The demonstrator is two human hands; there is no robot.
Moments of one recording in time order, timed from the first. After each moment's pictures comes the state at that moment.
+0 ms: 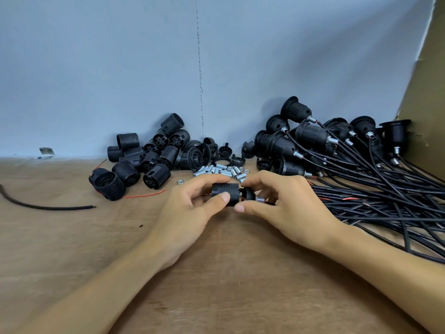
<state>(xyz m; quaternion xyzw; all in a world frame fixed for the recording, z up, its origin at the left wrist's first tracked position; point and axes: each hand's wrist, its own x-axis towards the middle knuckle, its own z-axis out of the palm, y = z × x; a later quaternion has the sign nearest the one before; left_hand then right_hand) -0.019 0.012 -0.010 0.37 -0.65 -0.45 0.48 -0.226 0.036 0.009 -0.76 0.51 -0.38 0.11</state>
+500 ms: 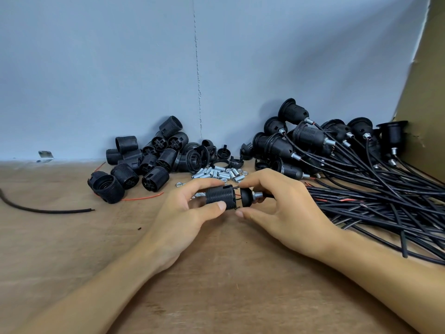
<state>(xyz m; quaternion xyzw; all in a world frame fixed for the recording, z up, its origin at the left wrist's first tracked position) -0.017 0.011 -0.010 0.36 -0.61 -0.52 0.48 -0.227 0.039 0.004 -0.80 0.46 -0.39 0.04</state>
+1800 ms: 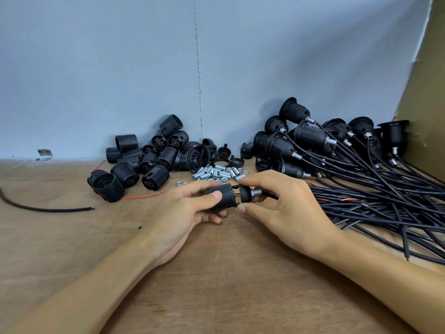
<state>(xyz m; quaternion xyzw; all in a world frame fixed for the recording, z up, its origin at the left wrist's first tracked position) -0.015 0.002 -0.008 0.35 -0.56 -0.59 0.46 -0.222 0.041 0.004 -0.76 0.48 -0.43 0.07</state>
